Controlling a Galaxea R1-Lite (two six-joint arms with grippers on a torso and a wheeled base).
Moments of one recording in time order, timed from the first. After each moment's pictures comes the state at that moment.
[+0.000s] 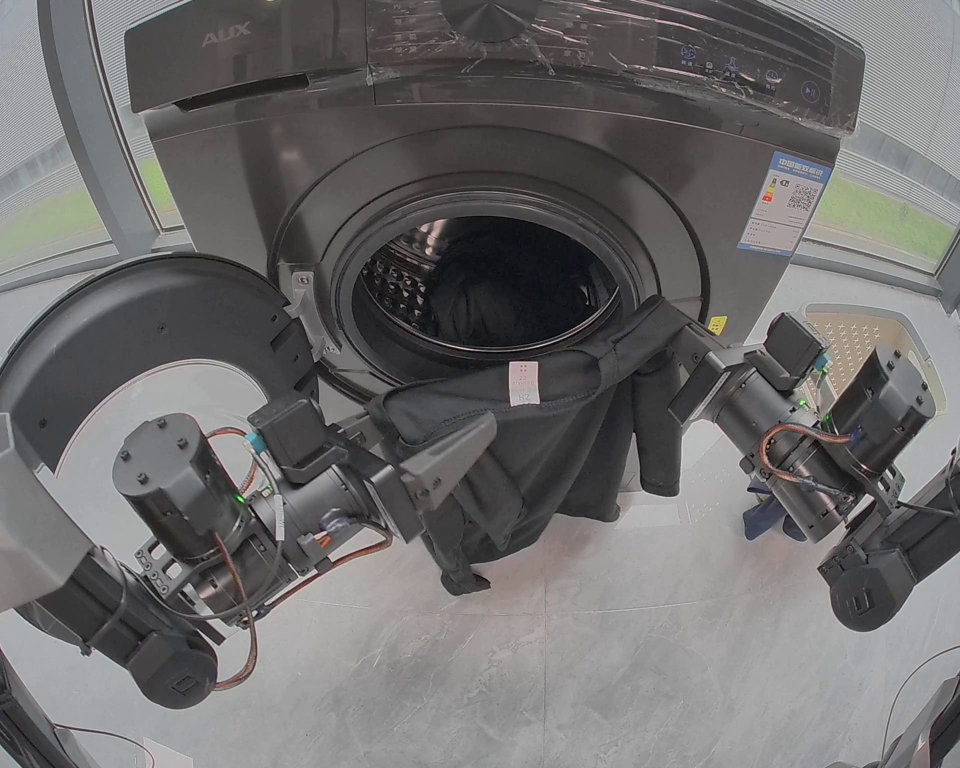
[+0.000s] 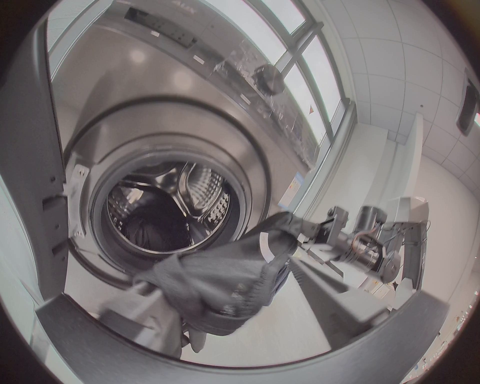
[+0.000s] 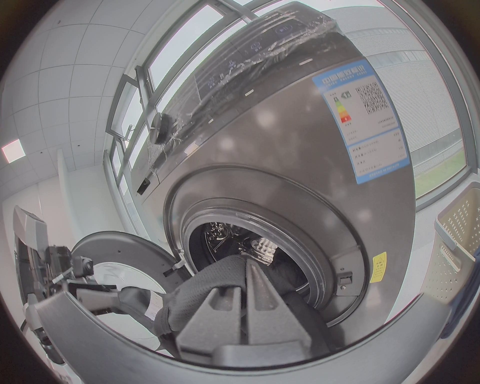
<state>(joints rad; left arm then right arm) -0.62 1.83 -0.49 -1.55 -0.18 -0.25 0.57 1.80 -0.63 -1.54 -0.03 0.18</state>
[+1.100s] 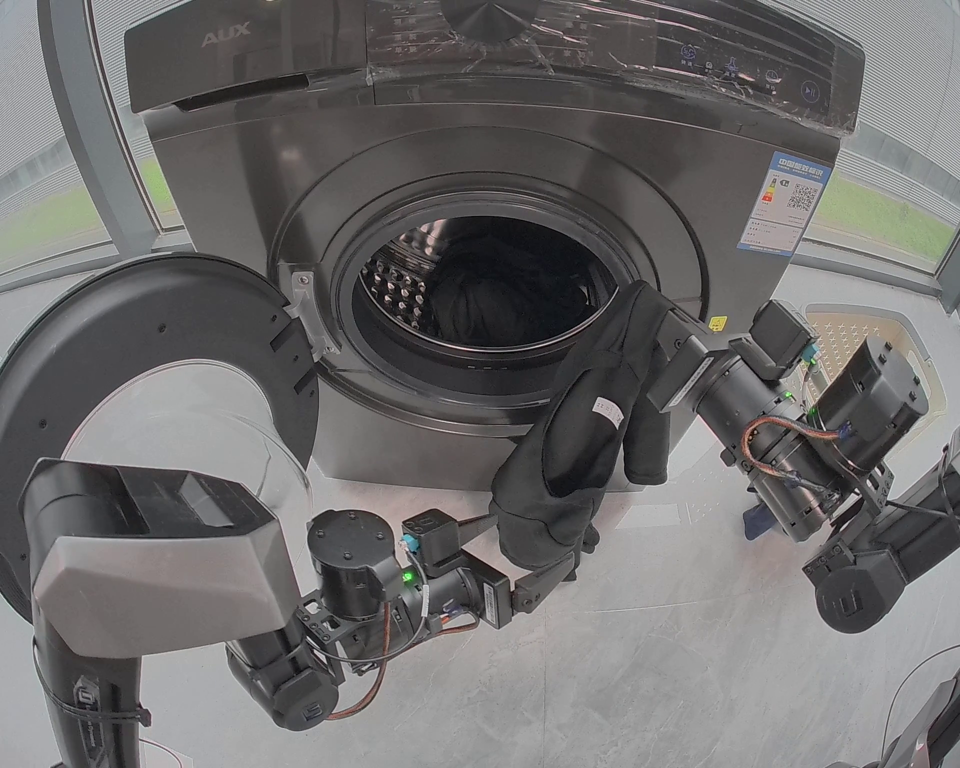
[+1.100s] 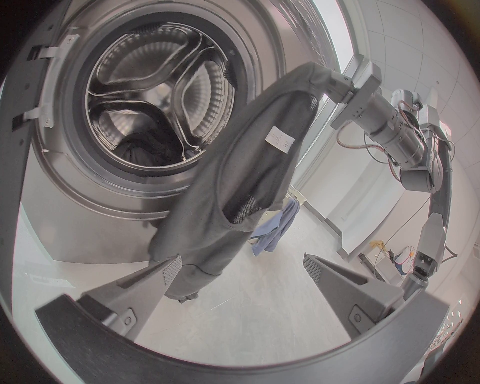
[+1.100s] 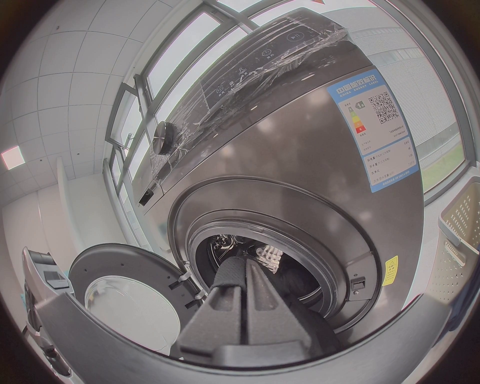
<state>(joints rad) -0.70 2.25 -0.61 -1.55 -0.17 -0.19 0.63 1.82 -0.68 -1.54 -0.10 0.19</state>
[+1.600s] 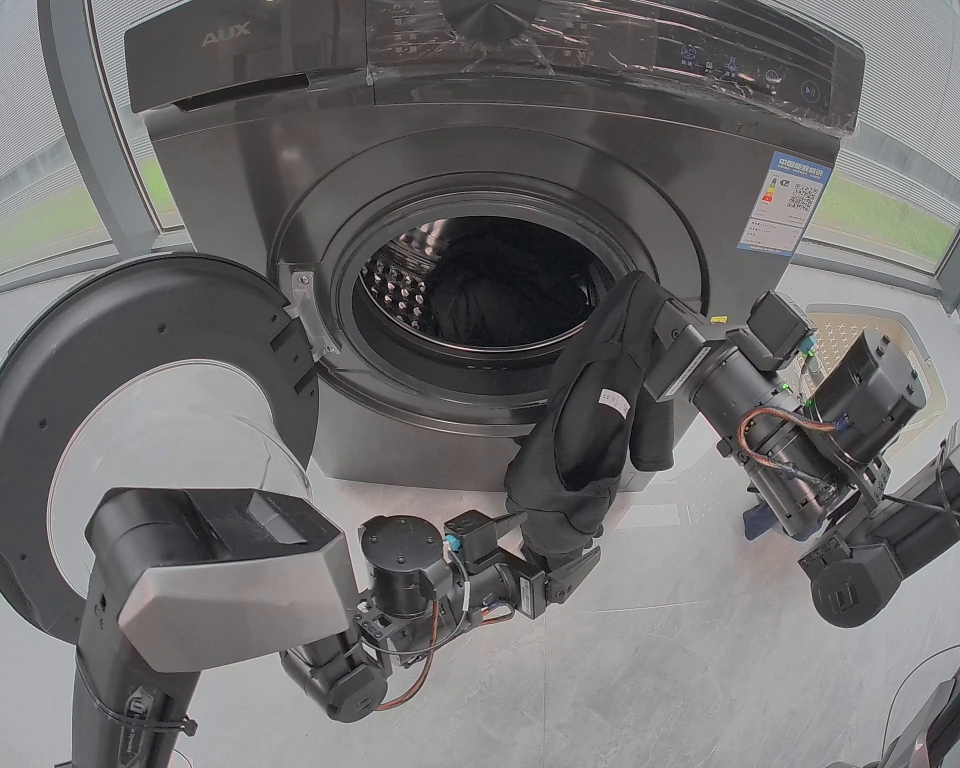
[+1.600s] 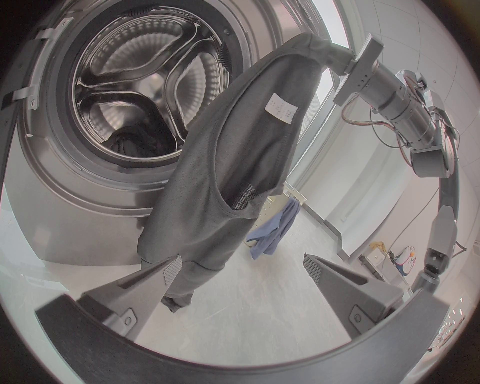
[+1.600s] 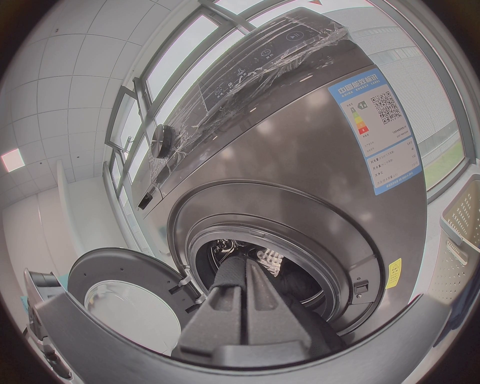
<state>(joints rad) -0.73 2.39 -0.78 -1.55 -0.15 -0.20 0.63 1.83 -0.71 -1.54 -0.10 0.20</state>
